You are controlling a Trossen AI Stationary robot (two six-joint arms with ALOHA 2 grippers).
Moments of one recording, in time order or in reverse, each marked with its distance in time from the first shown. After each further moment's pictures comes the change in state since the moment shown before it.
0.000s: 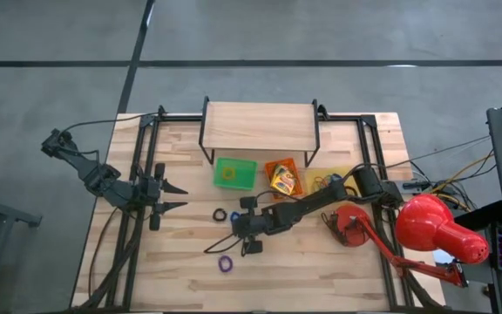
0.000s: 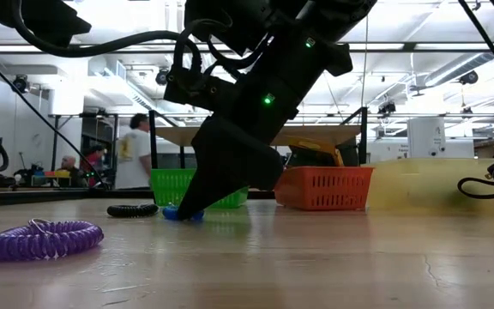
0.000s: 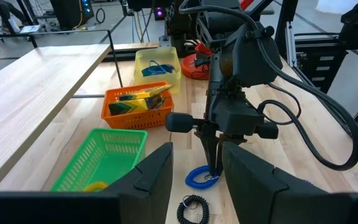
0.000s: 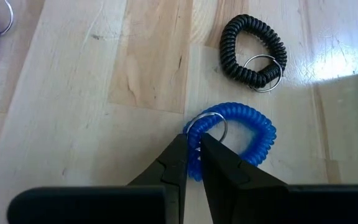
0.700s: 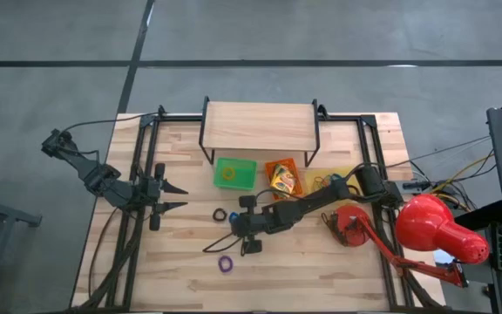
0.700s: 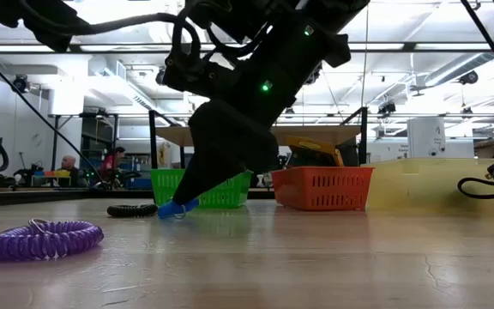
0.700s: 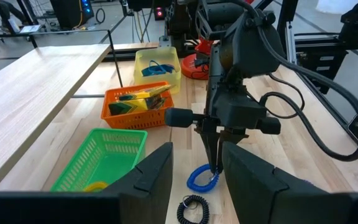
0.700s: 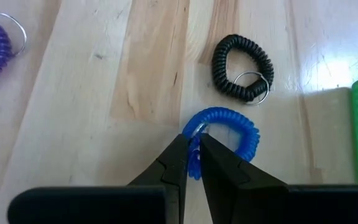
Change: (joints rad) left arm 0.000 0.000 0.000 0.000 0.000 0.000; right arm 0.000 -0.028 0.009 -0.002 0.000 -0.011
